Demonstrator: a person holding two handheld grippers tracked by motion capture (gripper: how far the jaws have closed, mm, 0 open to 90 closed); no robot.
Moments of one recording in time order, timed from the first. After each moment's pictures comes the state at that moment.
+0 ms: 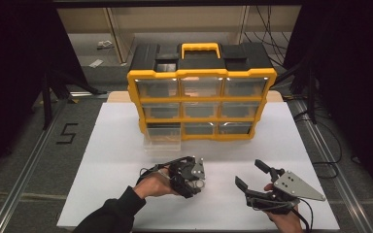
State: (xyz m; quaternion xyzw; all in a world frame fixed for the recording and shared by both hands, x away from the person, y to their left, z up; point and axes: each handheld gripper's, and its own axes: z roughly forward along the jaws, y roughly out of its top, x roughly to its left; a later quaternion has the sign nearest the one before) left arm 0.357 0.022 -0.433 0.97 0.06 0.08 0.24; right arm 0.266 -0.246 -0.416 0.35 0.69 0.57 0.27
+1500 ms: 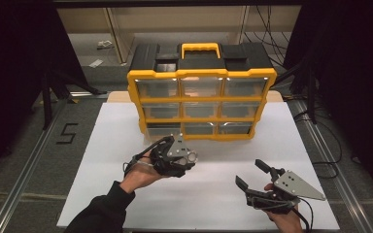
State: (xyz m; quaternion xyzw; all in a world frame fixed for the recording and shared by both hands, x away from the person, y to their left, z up) left arm 0.364 0.063 -0.383 0.90 0.16 0.17 0.37; right arm 0.268 -0.247 -0.416 0.35 0.69 0.57 0.27
